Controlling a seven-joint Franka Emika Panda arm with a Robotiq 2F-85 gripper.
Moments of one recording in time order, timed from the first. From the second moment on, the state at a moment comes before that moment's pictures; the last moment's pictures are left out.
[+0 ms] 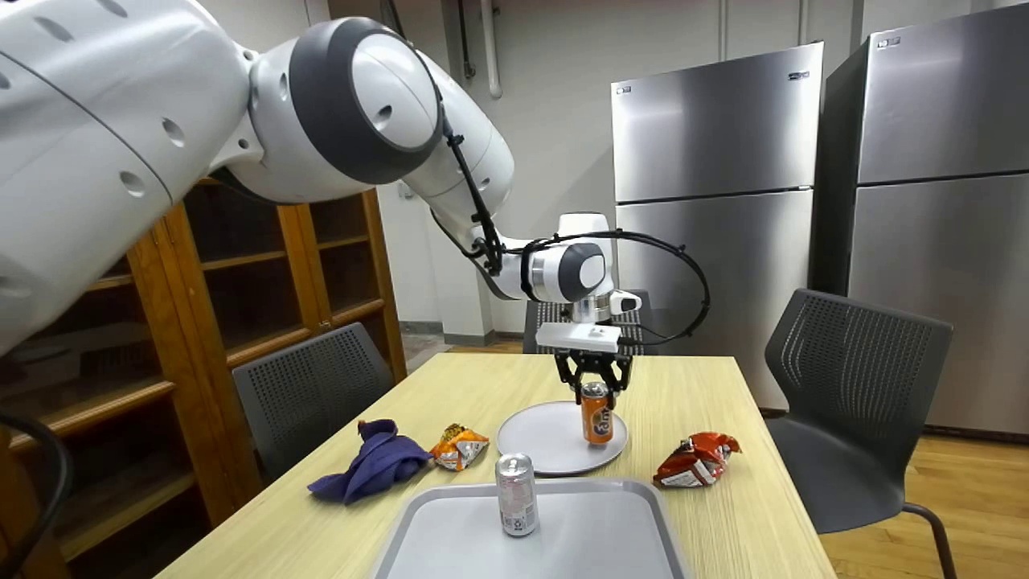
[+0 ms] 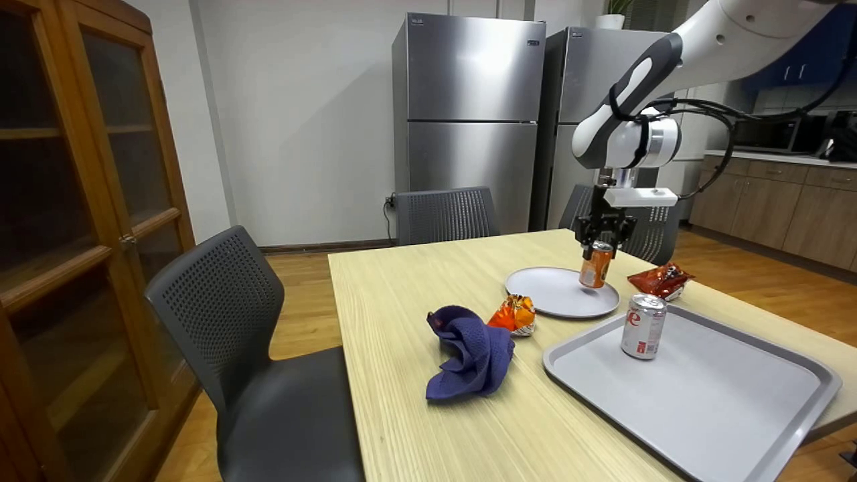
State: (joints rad) arm -0.26 0.88 -0.07 -1.39 0.06 2.31 -0.21
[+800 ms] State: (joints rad) arm -0.26 1.00 -0.07 -1.20 0.06 2.22 -0.21
